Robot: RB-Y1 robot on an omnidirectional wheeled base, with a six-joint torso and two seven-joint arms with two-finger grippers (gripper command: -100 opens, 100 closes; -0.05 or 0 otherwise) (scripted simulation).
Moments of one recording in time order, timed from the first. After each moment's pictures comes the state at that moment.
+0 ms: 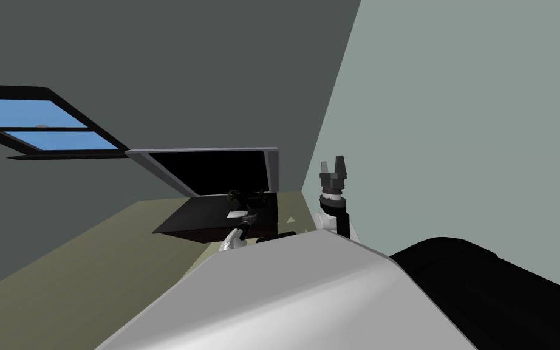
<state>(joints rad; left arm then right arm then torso) -0.01 0.13 -0.13 -0.92 -0.89 -0.04 -0.57 0.46 0.00 0.00 -2.37 0.03 -0.55 0.11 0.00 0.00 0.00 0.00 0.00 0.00</state>
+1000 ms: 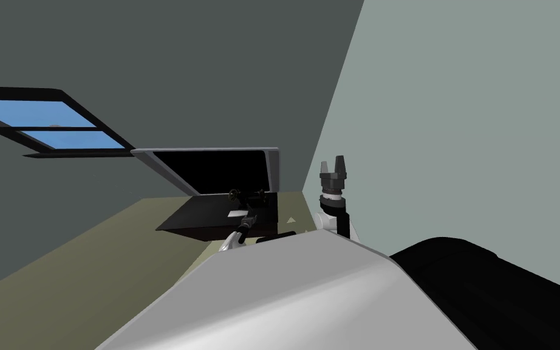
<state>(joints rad) 0.02 0.12 -0.10 -0.92 -0.91 -0.08 -0.59 0.46 0.00 0.00 -2.37 0.03 -0.55 0.11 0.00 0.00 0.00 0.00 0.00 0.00</state>
